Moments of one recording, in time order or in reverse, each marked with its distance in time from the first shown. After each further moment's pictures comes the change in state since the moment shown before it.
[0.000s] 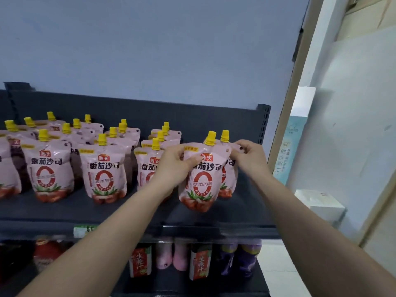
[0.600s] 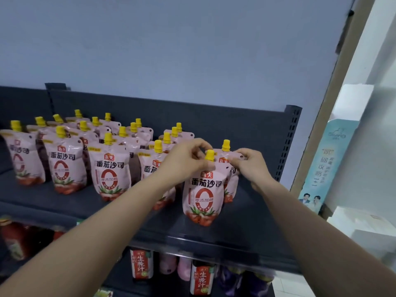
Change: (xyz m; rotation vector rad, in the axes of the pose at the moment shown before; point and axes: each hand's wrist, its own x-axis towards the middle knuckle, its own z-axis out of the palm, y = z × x) left_hand 0.035 0.009 0.014 0.409 -0.053 0.033; right_hand 0.067 0.049 0.022 0.073 -0.268 0.047
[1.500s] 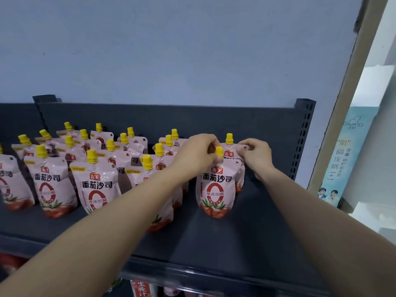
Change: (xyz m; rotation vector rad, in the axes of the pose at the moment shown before) left_hand 0.083 -0.003 0.023 0.400 0.011 0.064; right_hand 0.091 0.028 0.003 -0.041 0.160 -0.050
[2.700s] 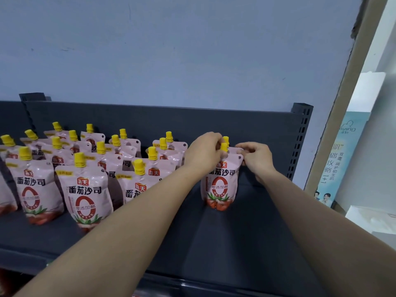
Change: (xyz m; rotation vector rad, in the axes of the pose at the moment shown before) left_hand 0.043 -0.003 0.038 0.041 0.107 -0.031; right_hand 0.013 0.006 -0.007 0.048 -0.016 0.047
